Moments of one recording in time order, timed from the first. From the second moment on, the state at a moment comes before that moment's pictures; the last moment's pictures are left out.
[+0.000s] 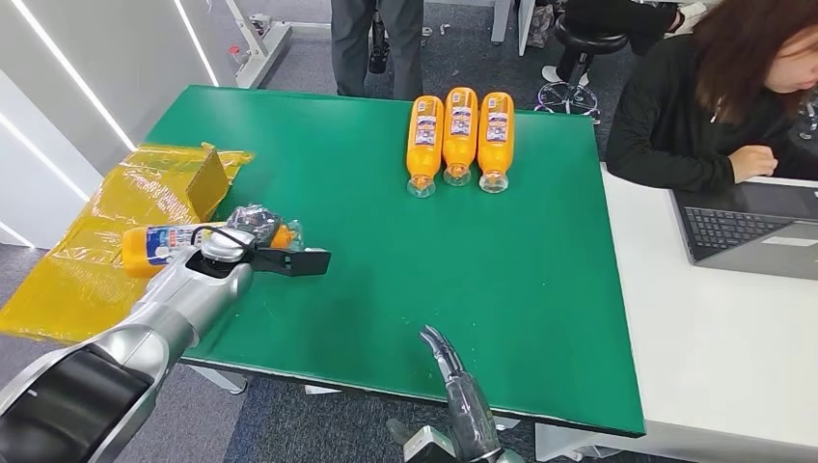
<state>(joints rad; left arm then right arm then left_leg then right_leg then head) -0.89 0.16 -0.65 -0.29 -1.23 -0.16 0.16 -0.01 -0.05 0.62 -1.37 0.58 -0.44 -0.46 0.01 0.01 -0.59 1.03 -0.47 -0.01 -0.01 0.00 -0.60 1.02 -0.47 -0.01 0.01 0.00</state>
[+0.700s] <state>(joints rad) -0.83 0.31 -0.59 -0.24 -1.15 -0.11 0.27 -0.02 -0.08 0.65 -1.34 0.55 -0.43 -0.48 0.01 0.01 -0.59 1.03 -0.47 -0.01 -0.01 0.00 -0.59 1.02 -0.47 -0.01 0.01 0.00</state>
